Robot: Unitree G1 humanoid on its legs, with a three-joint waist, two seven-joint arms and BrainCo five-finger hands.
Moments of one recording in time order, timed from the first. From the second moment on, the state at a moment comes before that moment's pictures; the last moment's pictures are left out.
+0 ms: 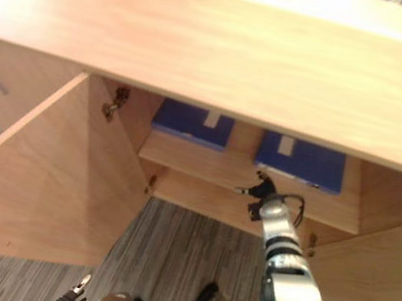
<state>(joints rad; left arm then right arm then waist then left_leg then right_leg) 0.14 0.06 0.18 0.98 -0.42 -0.08 -0.04 -0.60 -0.24 -0.04 1.01 -0.22 0.12 -0.01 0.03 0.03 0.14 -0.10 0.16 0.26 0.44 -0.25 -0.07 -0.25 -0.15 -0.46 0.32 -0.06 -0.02</state>
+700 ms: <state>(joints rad) 0.04 0.06 0.19 1.07 -0.06 -0.04 0.05 0.06 -0.01 -0.22 0.86 0.14 0.02 -0.14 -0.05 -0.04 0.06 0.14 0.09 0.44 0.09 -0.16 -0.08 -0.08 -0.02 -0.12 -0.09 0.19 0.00</state>
